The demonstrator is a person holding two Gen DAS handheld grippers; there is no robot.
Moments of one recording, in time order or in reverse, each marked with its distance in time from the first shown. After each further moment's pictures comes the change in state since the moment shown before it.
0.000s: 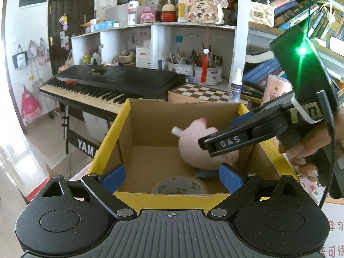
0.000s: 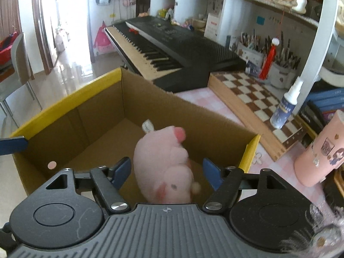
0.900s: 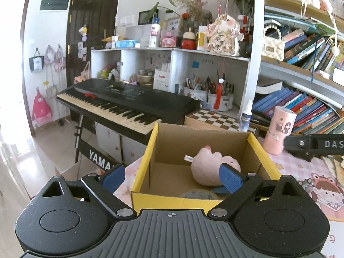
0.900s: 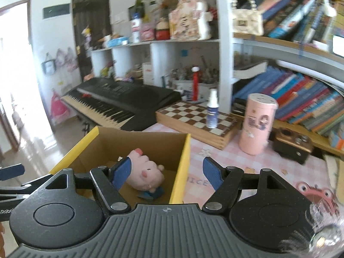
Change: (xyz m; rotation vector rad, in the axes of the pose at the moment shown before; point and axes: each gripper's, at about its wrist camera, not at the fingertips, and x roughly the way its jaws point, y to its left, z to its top) left arm -0.057 0.039 0.004 -0.077 -0.119 0.027; right arm -0.143 0.017 -0.055 0.367 -0.278 -0.242
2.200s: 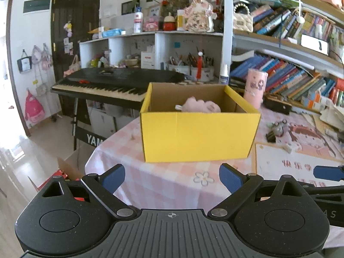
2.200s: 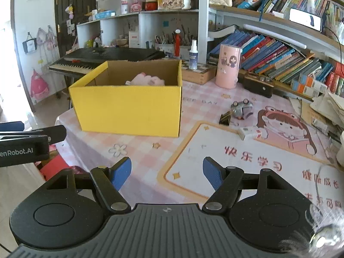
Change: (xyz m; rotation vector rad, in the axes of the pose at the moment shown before) left arm -0.091 0.017 -0.083 0.117 0.086 -0.072; right arm -0.113 0.077 -0.157 0.010 0.118 -0.161
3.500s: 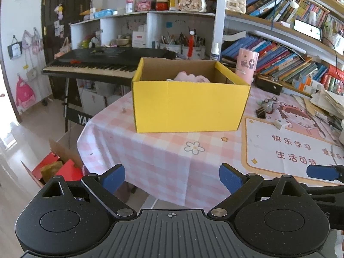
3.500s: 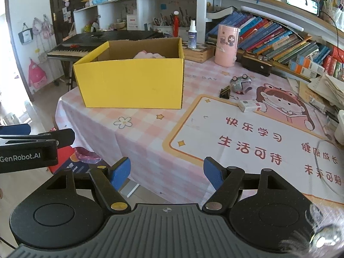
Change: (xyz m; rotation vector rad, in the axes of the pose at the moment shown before) left arm -0.005 0.000 -0.020 -0.001 0.109 -0.064; right arm -0.011 0.009 -0.025 0.019 0.095 -0.011
